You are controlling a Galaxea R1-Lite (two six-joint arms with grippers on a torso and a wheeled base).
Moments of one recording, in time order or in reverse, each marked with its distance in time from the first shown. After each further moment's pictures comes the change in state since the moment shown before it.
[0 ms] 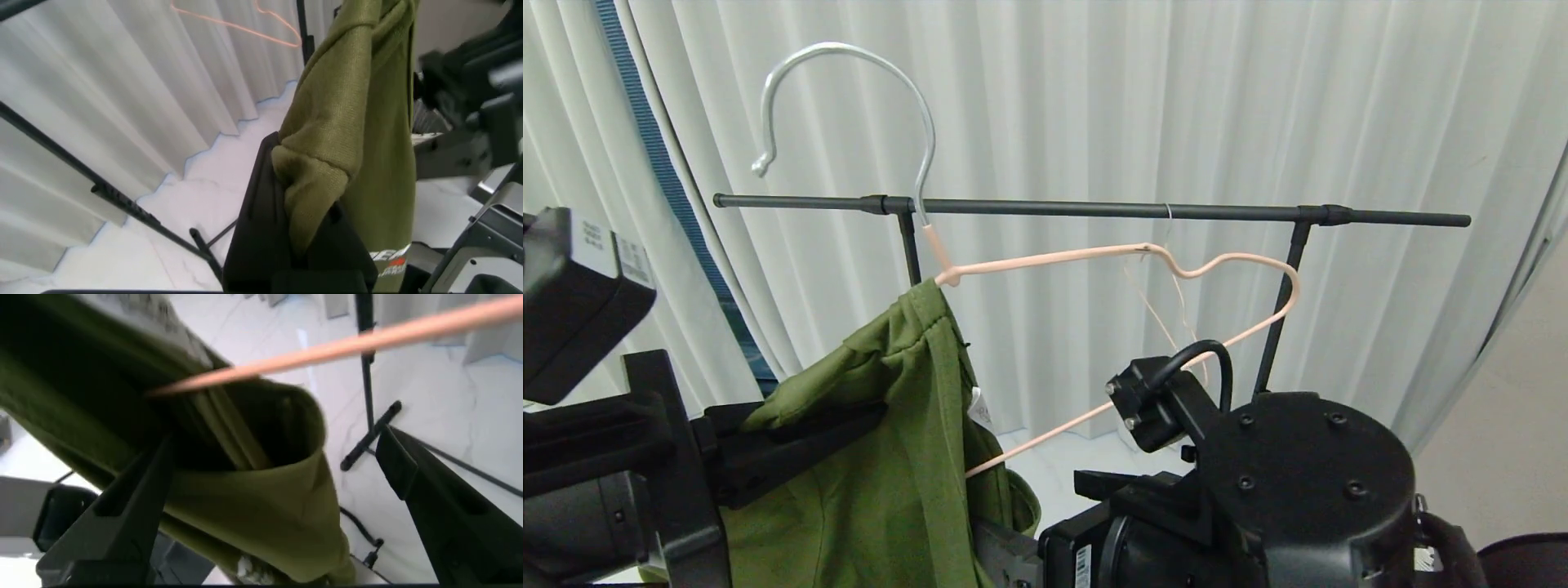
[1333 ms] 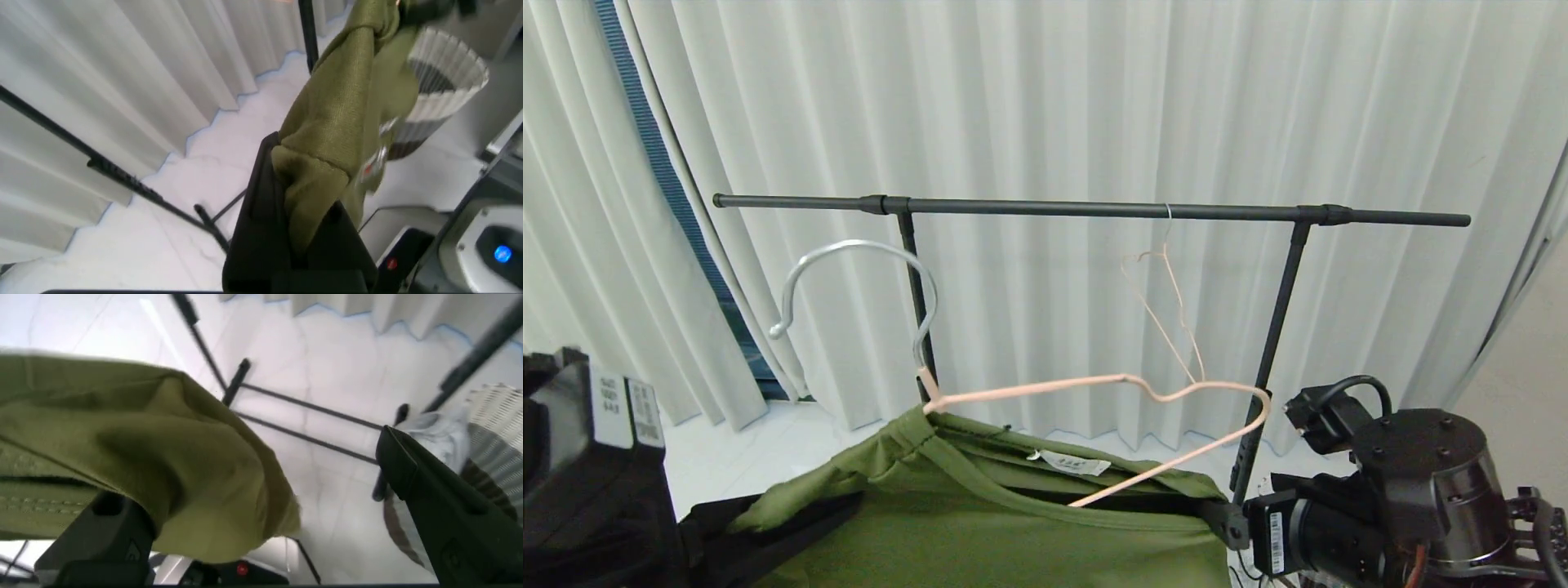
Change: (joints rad) left arm 0.003 -0.090 0.185 -0.001 0.002 0.050; right arm -0.374 -0.171 0.397 0.005 -0.069 -0.118
